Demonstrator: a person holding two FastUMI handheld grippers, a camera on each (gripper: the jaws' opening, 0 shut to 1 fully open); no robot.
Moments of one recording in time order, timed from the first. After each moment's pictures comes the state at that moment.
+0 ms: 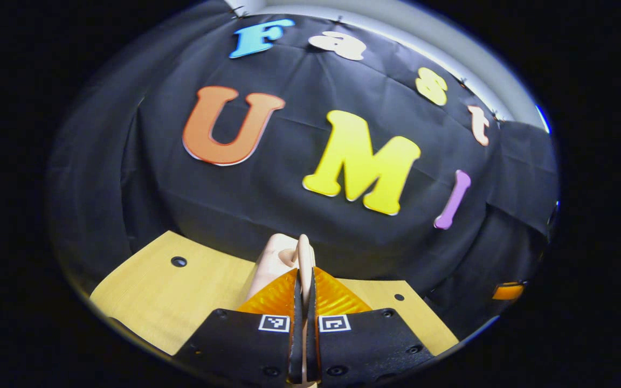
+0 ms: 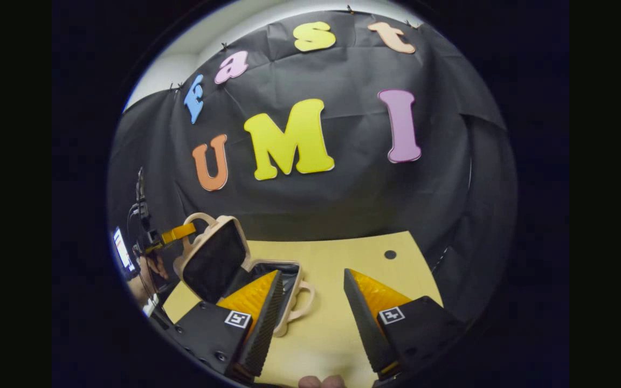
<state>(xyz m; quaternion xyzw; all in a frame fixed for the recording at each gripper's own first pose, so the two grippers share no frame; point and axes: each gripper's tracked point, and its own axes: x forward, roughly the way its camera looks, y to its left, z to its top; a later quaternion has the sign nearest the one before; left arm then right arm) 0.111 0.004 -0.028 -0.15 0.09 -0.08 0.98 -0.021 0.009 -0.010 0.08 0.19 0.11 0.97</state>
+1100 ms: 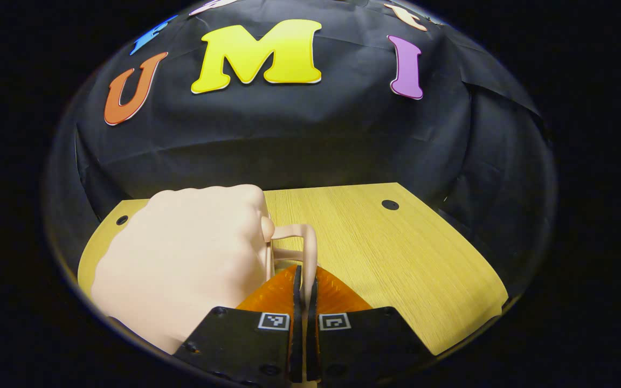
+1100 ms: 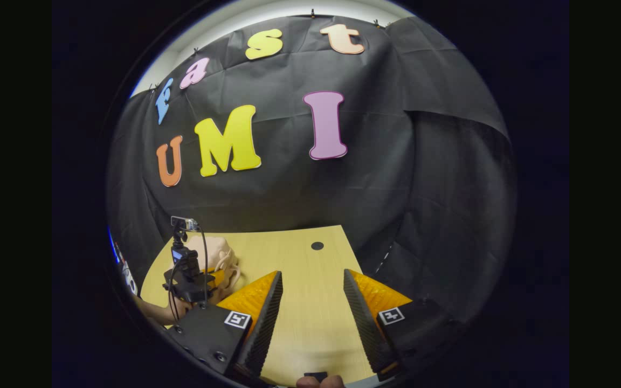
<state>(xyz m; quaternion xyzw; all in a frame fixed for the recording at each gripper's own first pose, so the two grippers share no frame) 0.116 -0.216 -0.229 0.02 0.24 -0.09 0.97 -0.066 -0.171 -0.043 0.07 0.22 -0.01 0.97</state>
